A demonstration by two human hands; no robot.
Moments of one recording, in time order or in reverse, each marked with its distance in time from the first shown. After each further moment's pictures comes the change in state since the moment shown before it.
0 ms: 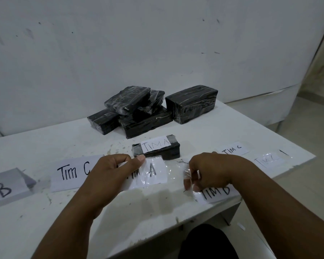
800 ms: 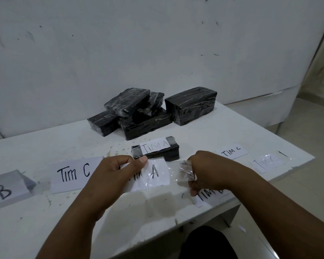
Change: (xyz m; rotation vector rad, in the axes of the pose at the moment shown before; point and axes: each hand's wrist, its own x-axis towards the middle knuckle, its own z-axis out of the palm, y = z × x) left_hand -0.006 0.011 0.008 -0.014 0.008 -0.013; right_hand 0.008 0.000 0.012 -0.123 0.192 0.003
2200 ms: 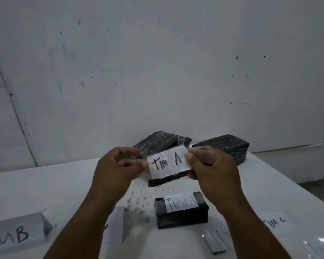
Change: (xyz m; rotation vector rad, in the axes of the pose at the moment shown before) left_hand 0.086 0.043 -0.063 -0.191 0.366 0.071; right_hand 0.067 -0.060 -0.076 1.227 0.871 -0.144
